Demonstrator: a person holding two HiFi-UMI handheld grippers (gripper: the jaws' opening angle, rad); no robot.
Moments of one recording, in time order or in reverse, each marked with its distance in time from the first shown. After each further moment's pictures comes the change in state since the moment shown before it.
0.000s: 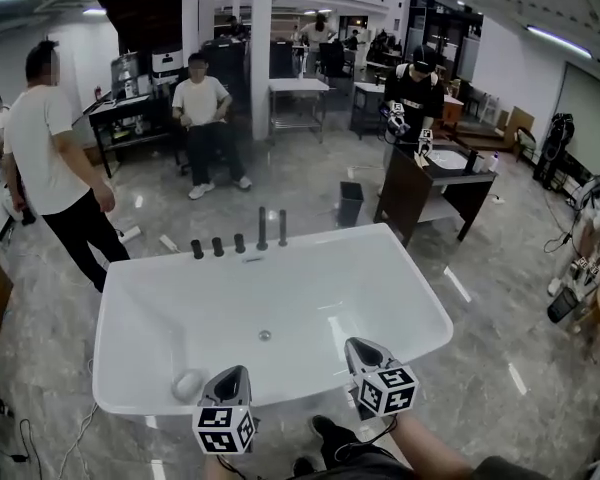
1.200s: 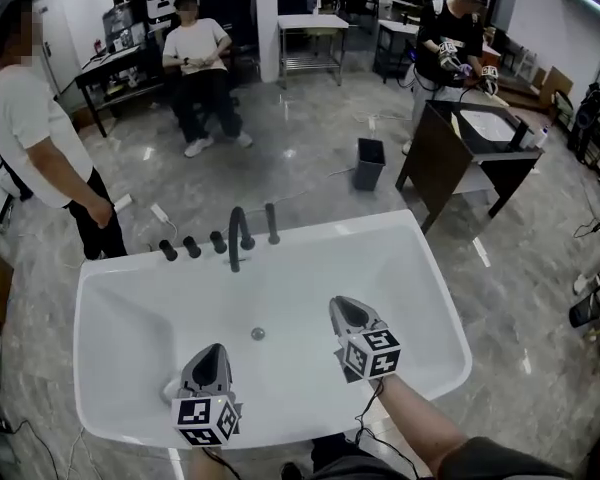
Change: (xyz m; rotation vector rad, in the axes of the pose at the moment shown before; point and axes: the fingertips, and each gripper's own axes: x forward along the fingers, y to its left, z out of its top) left arm 0.296 0.037 0.084 -0.003 -0.007 0.146; right arm 0.310 -0.207 0.045 0.068 0.066 0.121
